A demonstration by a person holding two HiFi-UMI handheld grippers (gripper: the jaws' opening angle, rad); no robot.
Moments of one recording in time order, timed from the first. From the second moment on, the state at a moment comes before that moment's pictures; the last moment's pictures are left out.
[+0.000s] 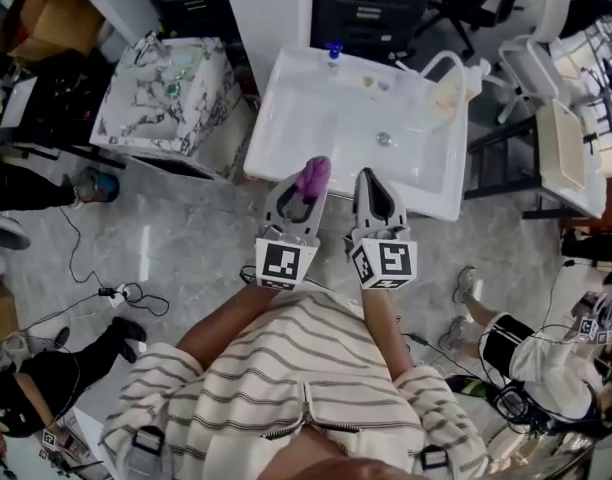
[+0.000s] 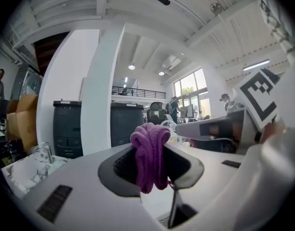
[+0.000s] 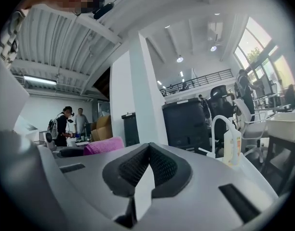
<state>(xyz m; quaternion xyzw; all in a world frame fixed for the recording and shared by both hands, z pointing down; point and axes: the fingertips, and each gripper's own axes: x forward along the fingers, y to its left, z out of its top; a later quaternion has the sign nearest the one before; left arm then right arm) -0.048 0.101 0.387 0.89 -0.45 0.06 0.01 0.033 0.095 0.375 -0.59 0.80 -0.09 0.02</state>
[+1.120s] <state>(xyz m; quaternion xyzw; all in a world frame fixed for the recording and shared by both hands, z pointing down) -0.030 -0.102 0.426 0.89 -0.45 0.09 0.04 0.055 -0.110 0.413 -0.60 0.79 -0.13 -0.01</state>
